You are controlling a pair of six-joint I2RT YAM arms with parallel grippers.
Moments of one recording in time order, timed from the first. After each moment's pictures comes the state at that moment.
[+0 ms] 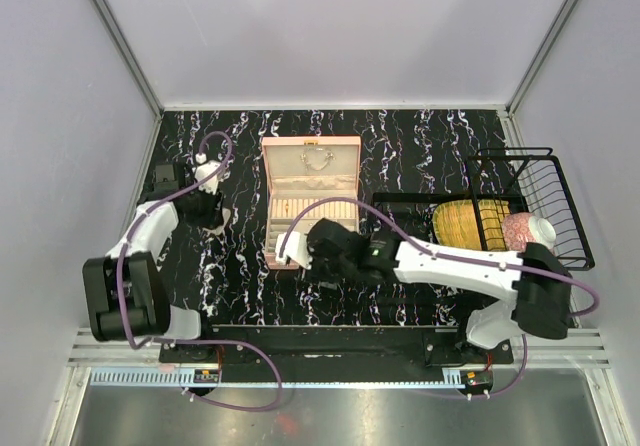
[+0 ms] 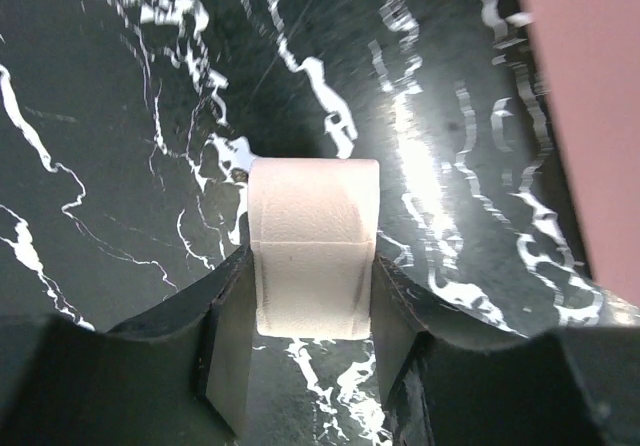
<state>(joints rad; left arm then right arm) 0.14 1.43 0.86 -0.49 0.33 0.43 1.19 1.50 1.08 -0.44 0.04 -0.29</state>
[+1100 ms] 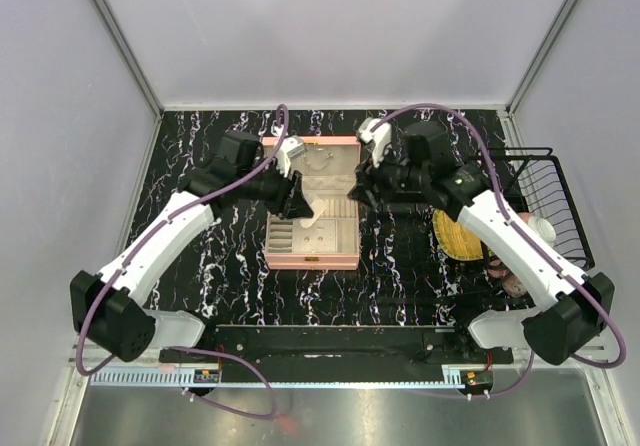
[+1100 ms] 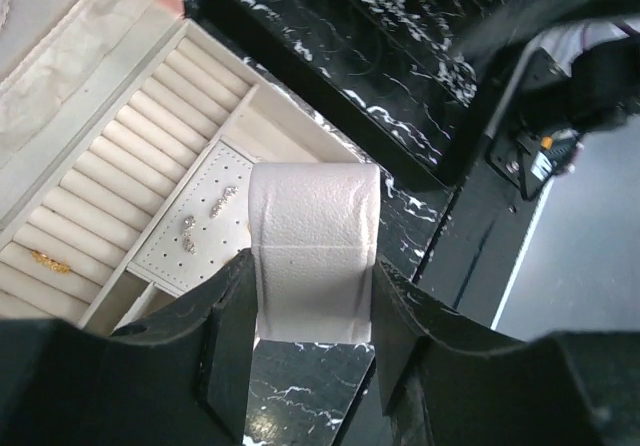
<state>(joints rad) -0.43 1.28 1.20 -0.63 0.76 0.04 0.59 1.32 1.27 -0.51 -0.49 -0.18</state>
